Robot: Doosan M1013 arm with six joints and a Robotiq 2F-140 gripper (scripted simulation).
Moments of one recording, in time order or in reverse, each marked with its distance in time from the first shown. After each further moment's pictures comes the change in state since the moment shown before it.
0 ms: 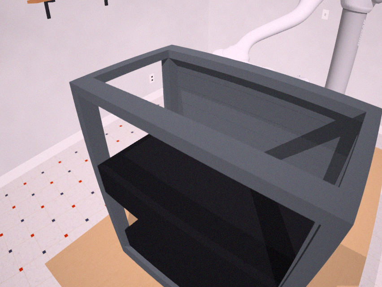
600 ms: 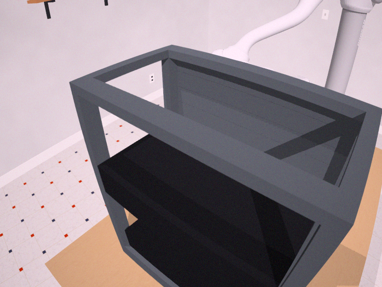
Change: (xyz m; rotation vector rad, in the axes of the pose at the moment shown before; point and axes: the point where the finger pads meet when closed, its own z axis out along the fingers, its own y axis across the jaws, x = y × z) arm 0.000 0.000 0.003 0.000 0.000 0.000
